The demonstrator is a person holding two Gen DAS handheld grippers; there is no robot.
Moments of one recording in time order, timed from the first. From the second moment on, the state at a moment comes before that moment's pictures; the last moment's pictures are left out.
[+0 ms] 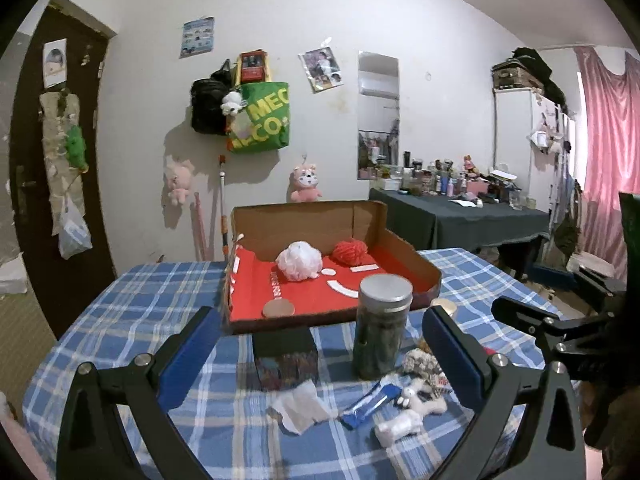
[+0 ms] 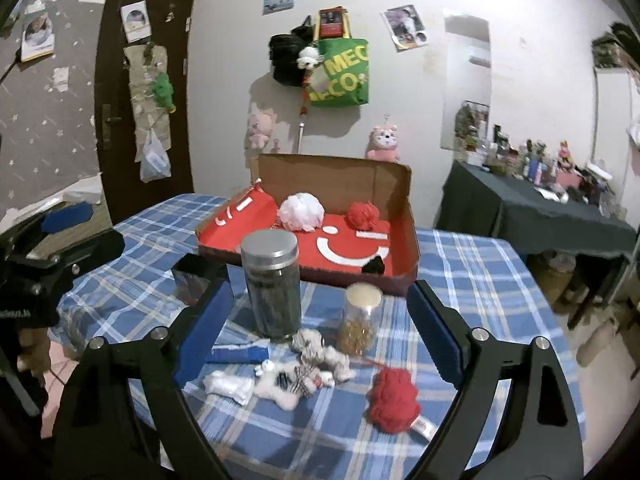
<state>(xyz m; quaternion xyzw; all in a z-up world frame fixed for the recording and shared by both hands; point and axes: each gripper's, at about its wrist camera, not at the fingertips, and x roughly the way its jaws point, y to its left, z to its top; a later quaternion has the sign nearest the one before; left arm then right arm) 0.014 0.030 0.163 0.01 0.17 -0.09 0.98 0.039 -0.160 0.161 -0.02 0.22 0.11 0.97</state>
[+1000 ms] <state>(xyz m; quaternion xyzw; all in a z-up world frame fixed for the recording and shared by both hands) 0.063 0.039 0.055 -0.01 0.30 -0.04 0.95 0.055 -0.187 0.063 -0.01 0.30 0.03 0.95</state>
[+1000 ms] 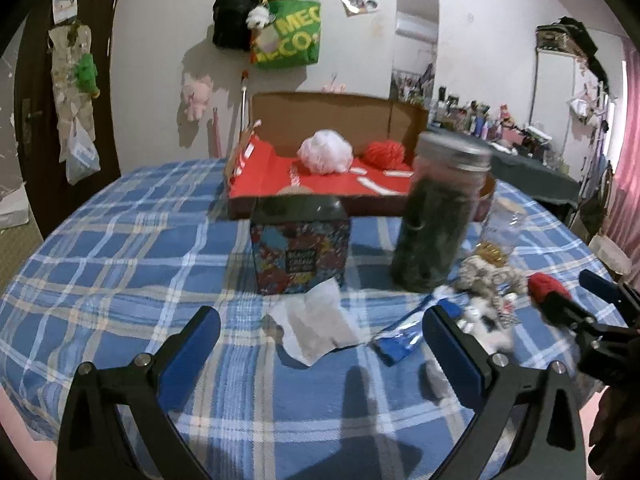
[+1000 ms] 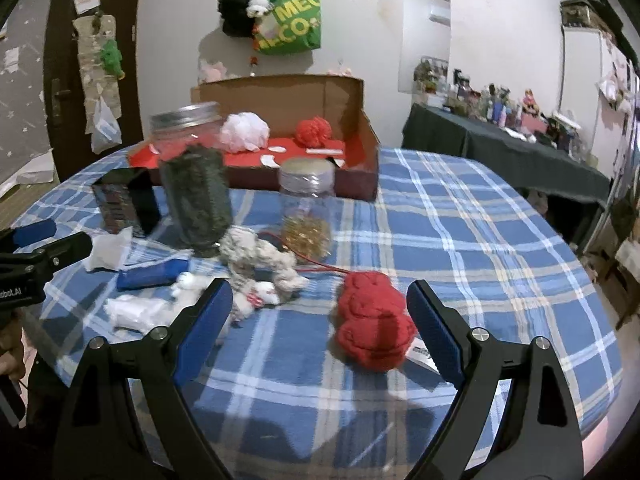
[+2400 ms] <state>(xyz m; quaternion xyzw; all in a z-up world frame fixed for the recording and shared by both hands) 0.076 0.026 0.056 0.00 0.33 -0.10 0.94 0.059 -0.223 0.102 0.08 0.26 0.08 0.96</state>
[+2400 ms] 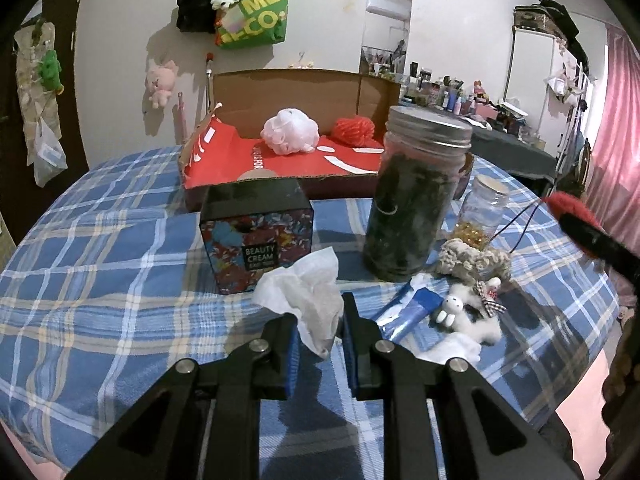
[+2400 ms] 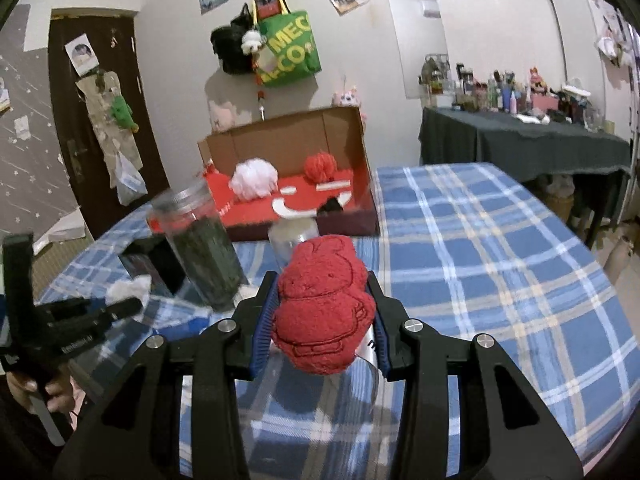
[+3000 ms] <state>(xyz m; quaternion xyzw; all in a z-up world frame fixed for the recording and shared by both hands) 0.069 0.003 0.056 0.01 0.33 -0.15 0.93 0.069 -0.164 0.072 0.07 0.30 0.17 0.94</state>
